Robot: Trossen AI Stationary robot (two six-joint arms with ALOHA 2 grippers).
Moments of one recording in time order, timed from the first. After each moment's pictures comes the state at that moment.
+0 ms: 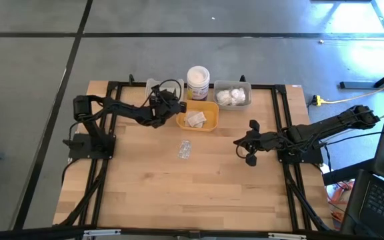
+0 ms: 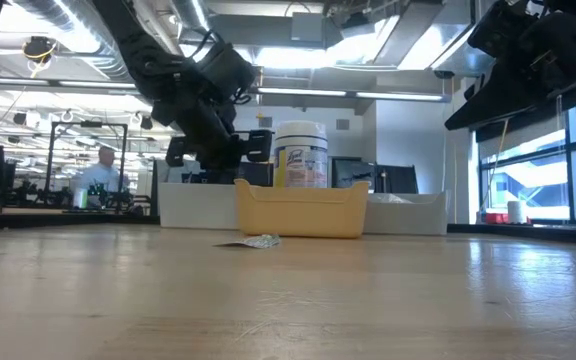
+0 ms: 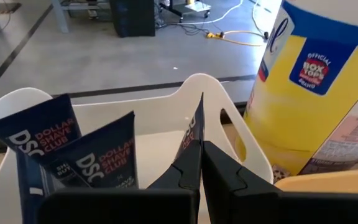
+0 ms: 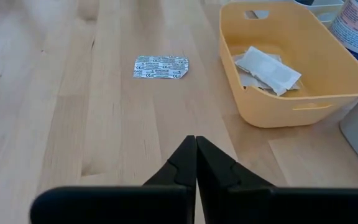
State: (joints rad) left arm 0.31 1.73 0.81 0.29 -0.92 -0.64; right arm 0.28 0.85 0.43 -0.19 0.37 0.25
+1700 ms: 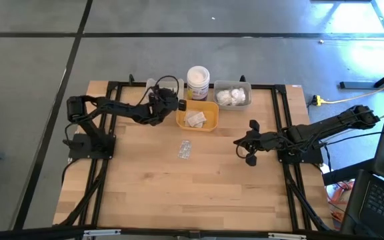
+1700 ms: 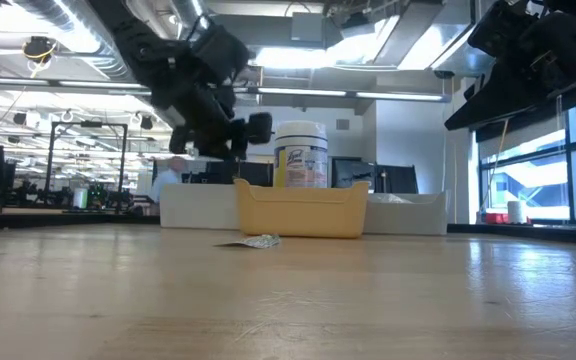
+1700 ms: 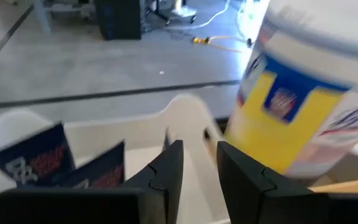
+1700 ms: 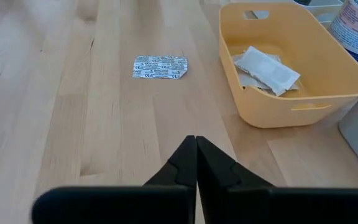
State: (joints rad) left arm 0.32 1.66 0.81 0.28 -0.87 -0.60; right arm 0.28 0.85 0.43 -0.19 0.38 0.24
